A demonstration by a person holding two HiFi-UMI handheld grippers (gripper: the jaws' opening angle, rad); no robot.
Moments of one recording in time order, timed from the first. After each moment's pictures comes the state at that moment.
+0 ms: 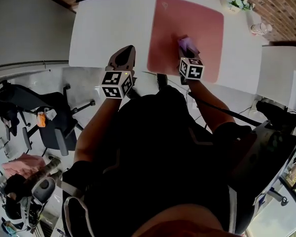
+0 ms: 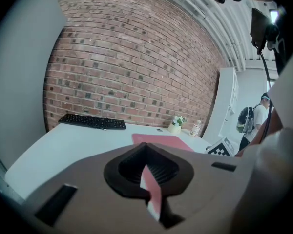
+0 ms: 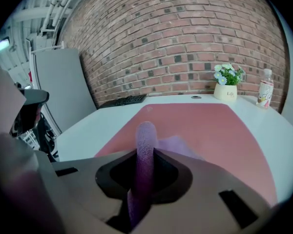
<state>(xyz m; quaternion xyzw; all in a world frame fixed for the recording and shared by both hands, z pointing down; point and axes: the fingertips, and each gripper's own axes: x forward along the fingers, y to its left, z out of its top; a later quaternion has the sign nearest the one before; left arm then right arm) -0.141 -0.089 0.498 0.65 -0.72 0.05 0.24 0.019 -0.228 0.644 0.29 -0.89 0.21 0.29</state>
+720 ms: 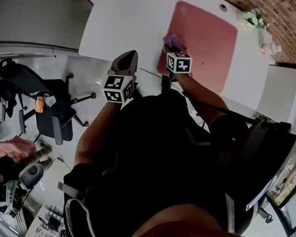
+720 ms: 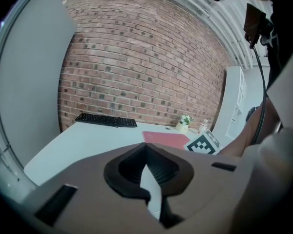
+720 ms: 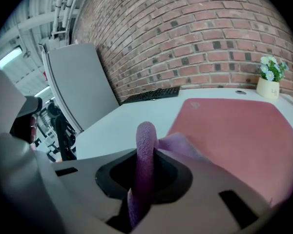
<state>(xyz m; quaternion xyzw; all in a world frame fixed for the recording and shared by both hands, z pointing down) -0.164 -0.040 0.498 0.62 -0.75 0.05 0.24 -0.108 -0.170 0.642 0.17 -0.91 0.23 0.31</state>
